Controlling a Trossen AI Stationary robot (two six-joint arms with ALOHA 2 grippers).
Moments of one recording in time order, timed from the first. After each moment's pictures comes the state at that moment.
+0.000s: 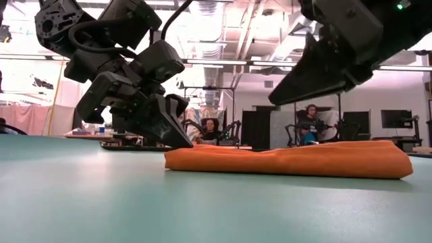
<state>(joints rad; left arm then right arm) -0.16 1.72 0.62 0.53 0.02 0.10 0.62 1.74 0.92 -0.03 0.91 0.72</state>
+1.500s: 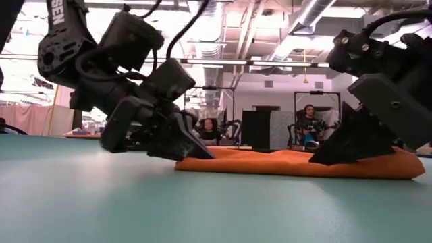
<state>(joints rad) -0.18 1.96 0.63 0.89 -0.03 0.05 0.69 1.90 0.93 -0.26 0.91 1.12</state>
